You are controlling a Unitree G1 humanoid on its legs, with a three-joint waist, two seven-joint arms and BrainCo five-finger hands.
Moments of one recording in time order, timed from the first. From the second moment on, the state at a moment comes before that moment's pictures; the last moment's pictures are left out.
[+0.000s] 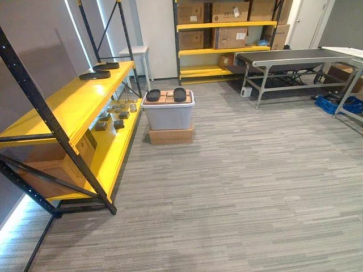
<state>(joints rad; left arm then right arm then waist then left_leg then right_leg) 0.12 0.14 0.44 1.09 -0.14 -0.04 -0.03 -0.03 -0.25 -0.66 1.13 0.31 -0.02 0.04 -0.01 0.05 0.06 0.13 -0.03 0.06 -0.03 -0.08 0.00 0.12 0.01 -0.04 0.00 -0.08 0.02</state>
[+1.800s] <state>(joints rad) 0.12 0.10 0.34 0.98 -0.14 -0.06 0.00 0.00 -0.09 -0.53 1.08 0.26 -0.05 0.00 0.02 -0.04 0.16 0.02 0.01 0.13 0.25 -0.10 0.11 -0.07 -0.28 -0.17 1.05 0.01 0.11</state>
